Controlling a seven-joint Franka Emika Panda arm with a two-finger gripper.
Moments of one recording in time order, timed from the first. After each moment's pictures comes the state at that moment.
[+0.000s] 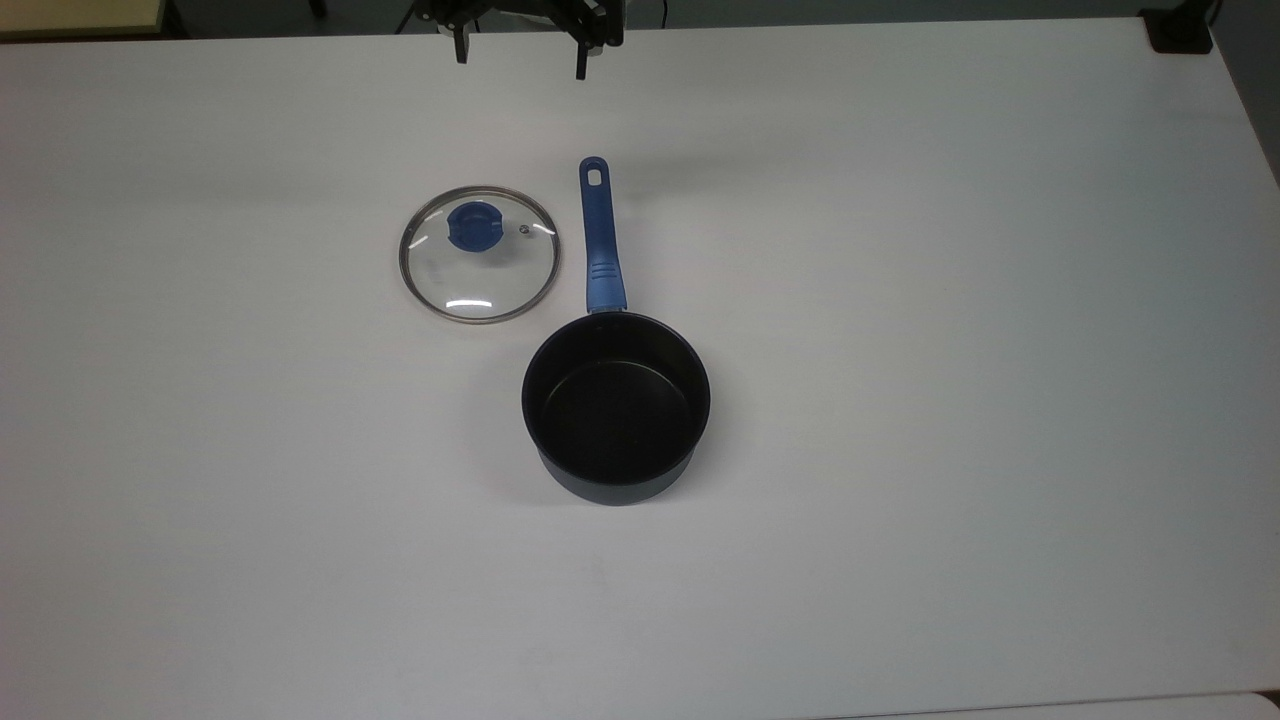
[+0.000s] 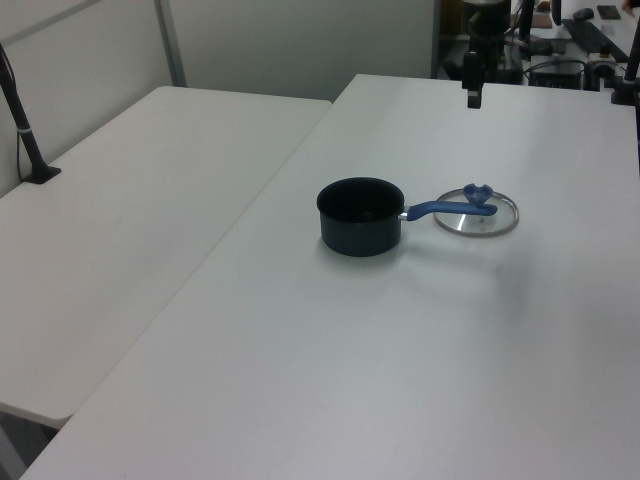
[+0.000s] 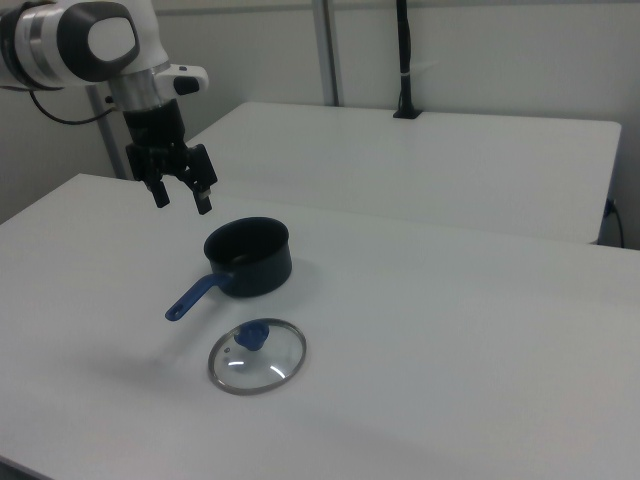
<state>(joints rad) 0.12 -0.02 -0.03 -1.71 -0.10 1.65 0.14</state>
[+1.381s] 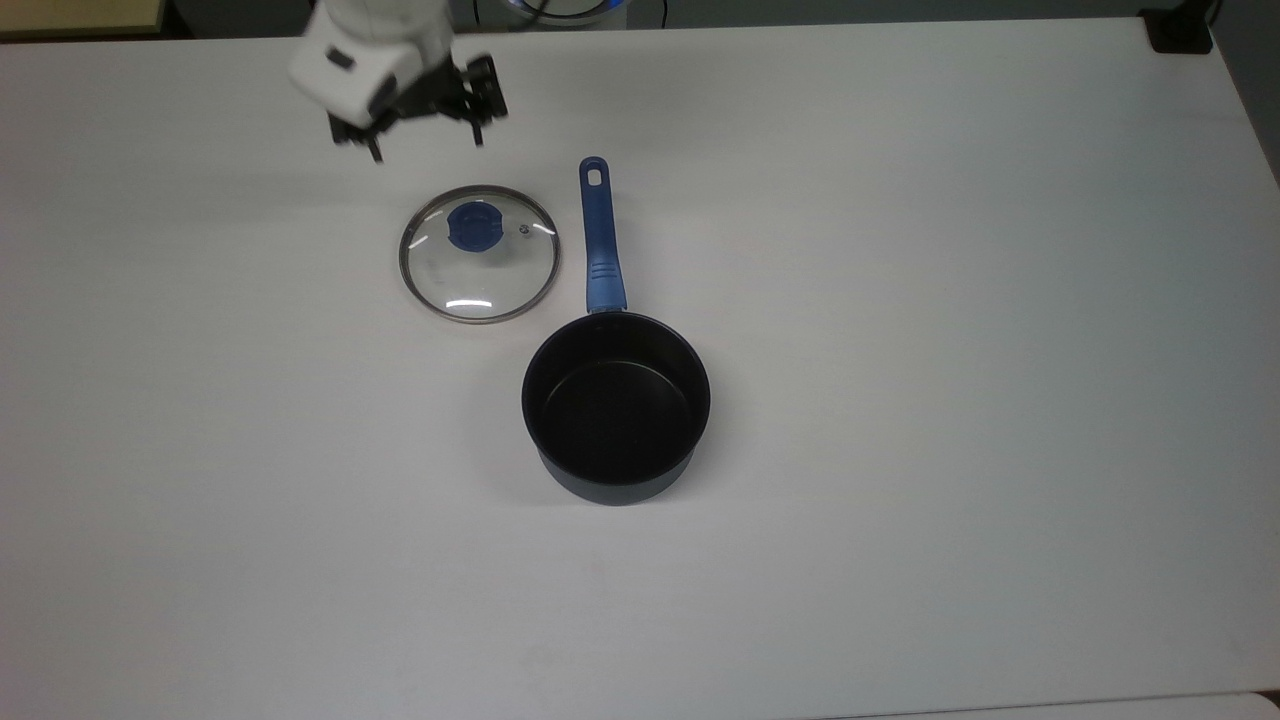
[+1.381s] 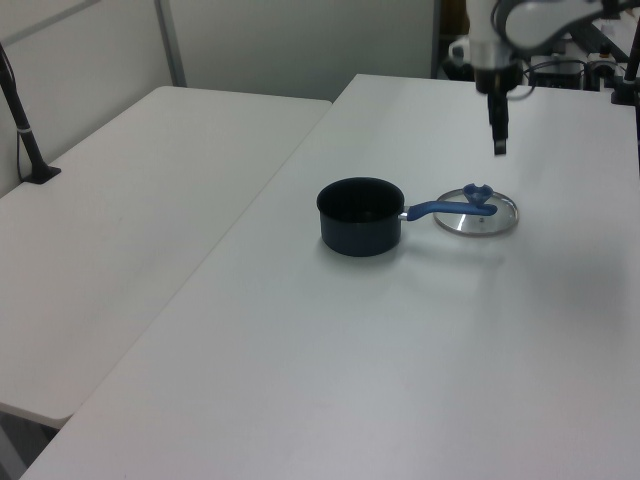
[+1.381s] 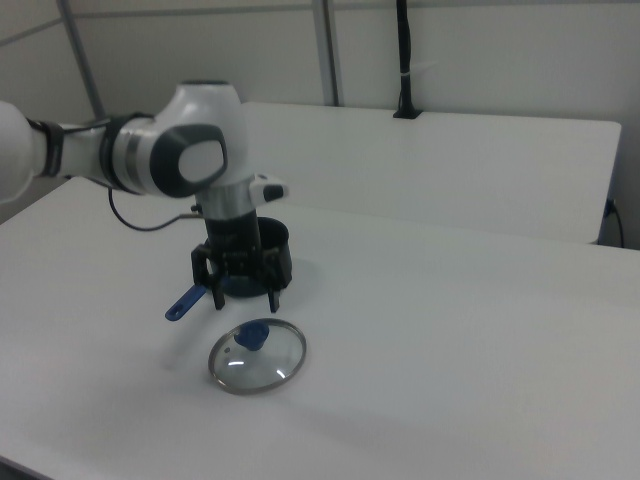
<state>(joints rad) -0.09 0.04 -0.03 -2.00 -0.10 1.91 -0.35</state>
